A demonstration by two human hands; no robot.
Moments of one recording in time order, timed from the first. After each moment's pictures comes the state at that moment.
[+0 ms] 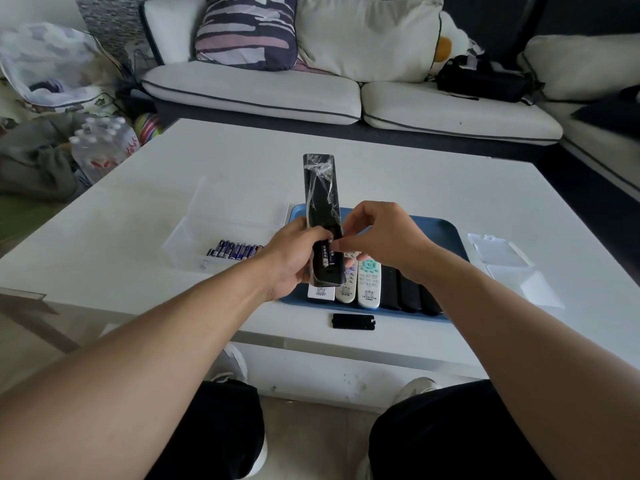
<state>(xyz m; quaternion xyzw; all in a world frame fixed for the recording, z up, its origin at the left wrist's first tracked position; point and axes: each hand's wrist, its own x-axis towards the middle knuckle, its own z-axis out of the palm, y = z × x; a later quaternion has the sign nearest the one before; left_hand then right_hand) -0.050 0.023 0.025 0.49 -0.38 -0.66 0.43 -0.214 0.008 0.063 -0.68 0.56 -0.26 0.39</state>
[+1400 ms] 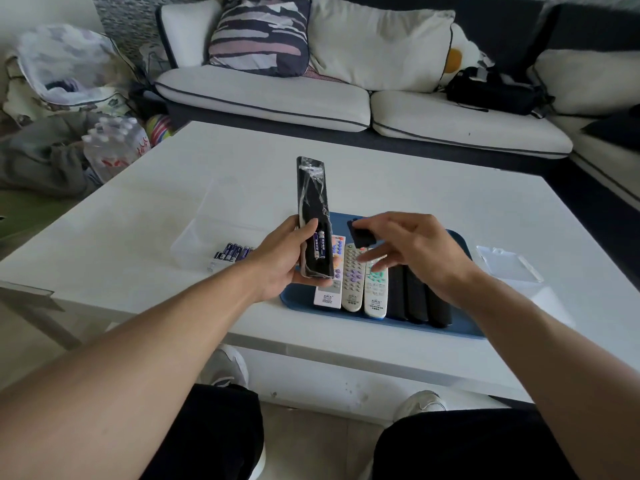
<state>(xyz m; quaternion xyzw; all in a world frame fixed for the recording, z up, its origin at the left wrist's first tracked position) -0.025 0.022 0.025 0.48 -0.35 -0.66 0.45 -0.236 0.030 0.076 -0.66 0.47 -0.33 0.49</state>
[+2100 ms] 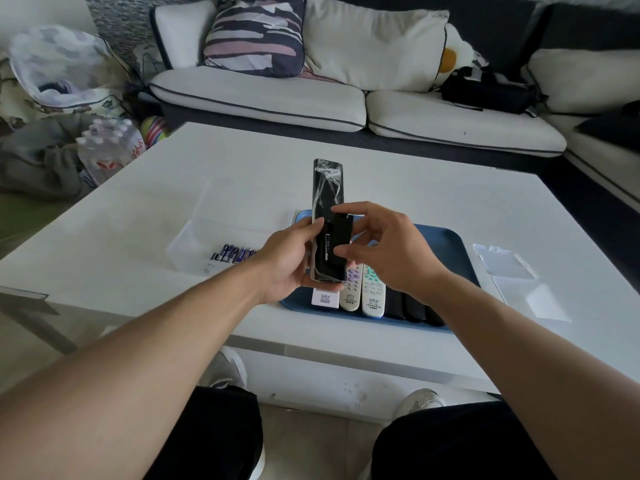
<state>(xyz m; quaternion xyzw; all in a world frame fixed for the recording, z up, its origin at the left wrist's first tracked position) -0.033 0.023 0.027 0.44 -0.36 -0.71 0.41 -0.213 0.021 0.059 -0.74 0.47 -0.33 0.36</state>
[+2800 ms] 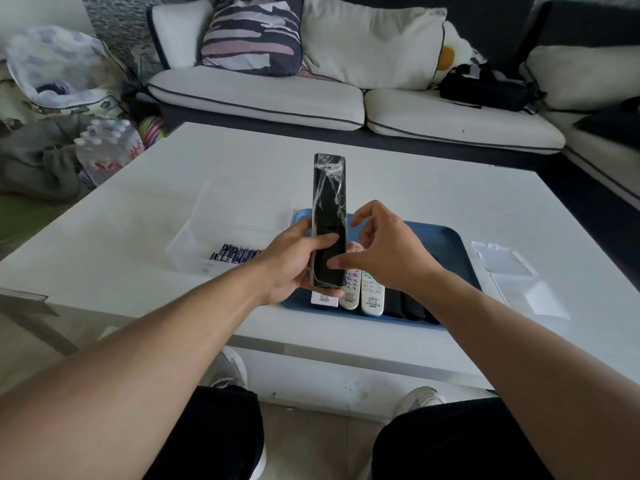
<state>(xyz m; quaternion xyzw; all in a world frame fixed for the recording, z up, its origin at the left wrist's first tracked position) -0.037 0.029 0.030 0.45 -0.41 -0.69 0.41 -0.212 0.016 0.053 -0.73 0.54 -0.28 0.29</state>
